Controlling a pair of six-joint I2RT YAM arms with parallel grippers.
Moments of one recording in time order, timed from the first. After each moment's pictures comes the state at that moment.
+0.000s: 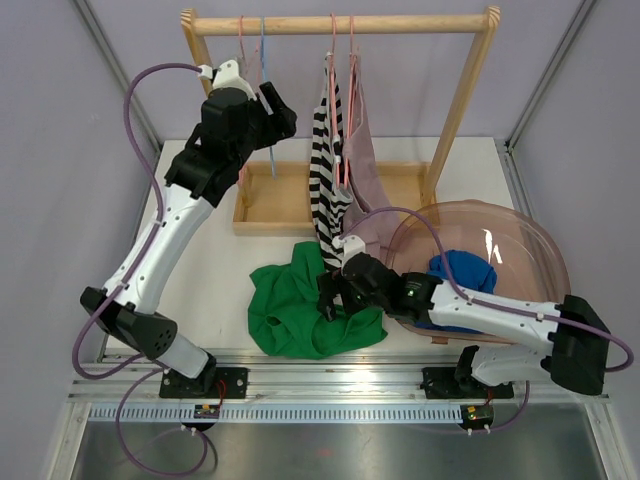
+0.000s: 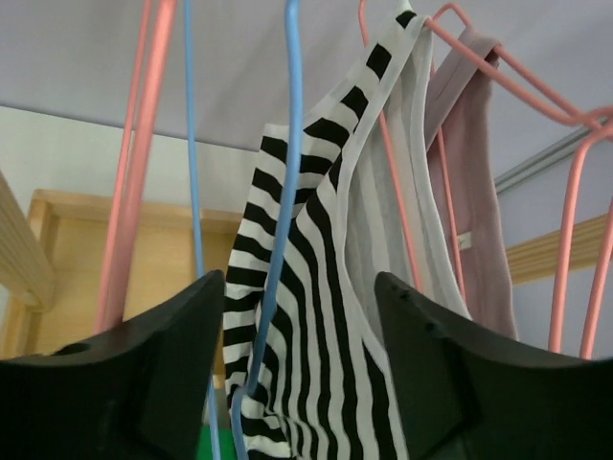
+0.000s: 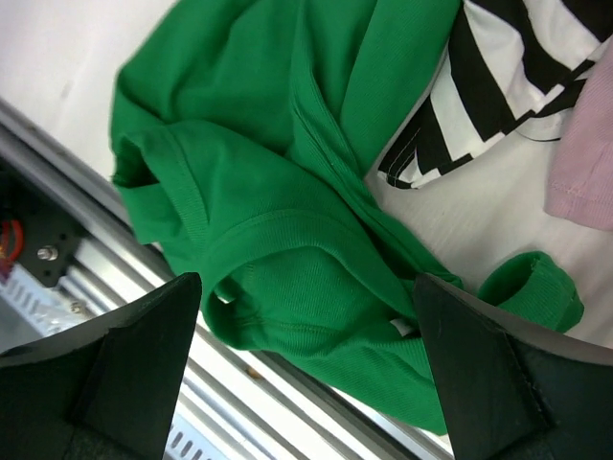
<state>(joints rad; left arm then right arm) -0.48 1.56 1.86 -0.53 -0.23 -0.54 1.08 1.21 0.84 -0.33 0.14 0.56</state>
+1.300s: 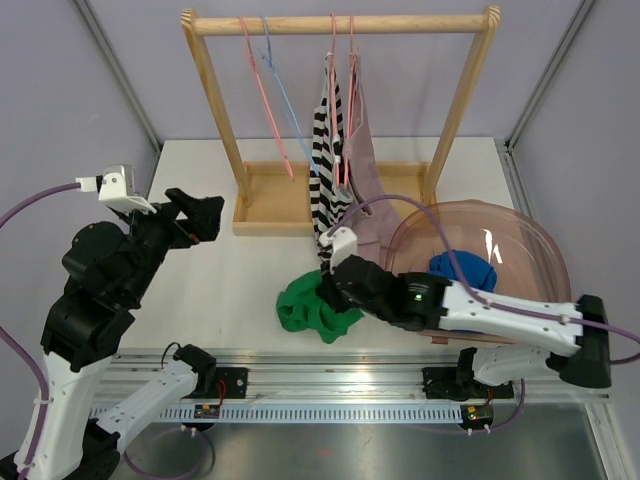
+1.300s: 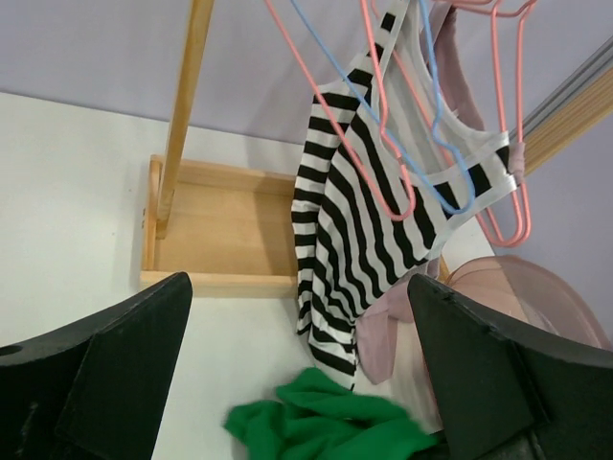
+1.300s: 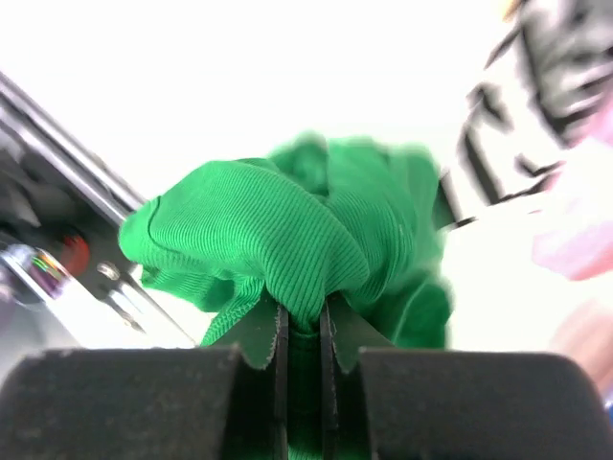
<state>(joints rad) -0.48 0.71 1.36 -0.72 -0.24 -0.43 1.26 1.30 1.08 -0.44 0.35 0.51</state>
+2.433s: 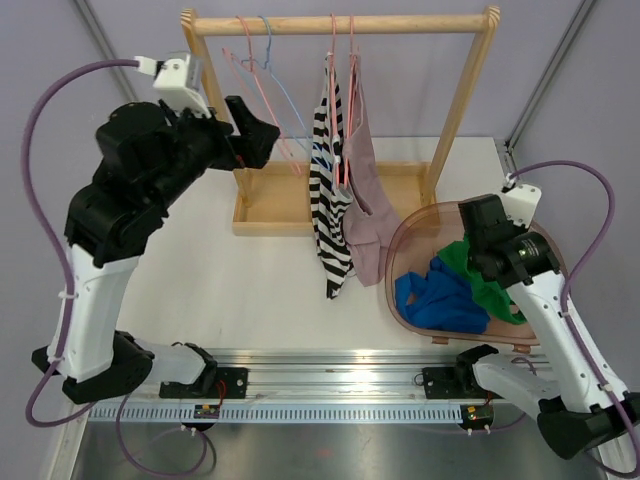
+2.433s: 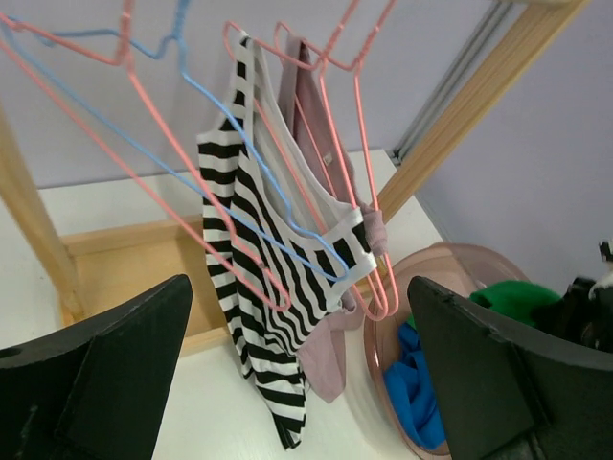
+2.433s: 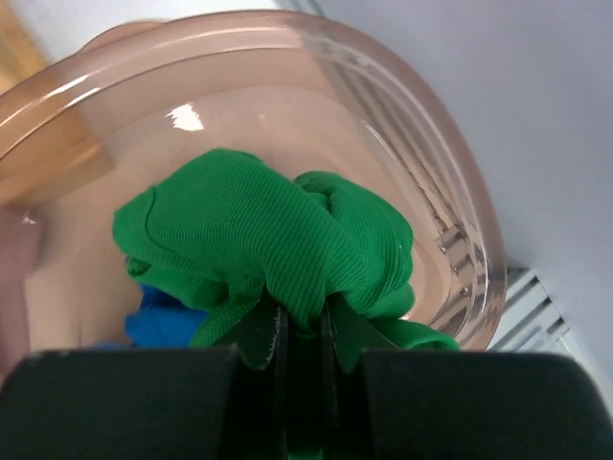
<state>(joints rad) -0.60 1.31 2.14 -0.91 -0.12 -0.34 0.41 0.99 1.20 -1.16 0.86 0.58</state>
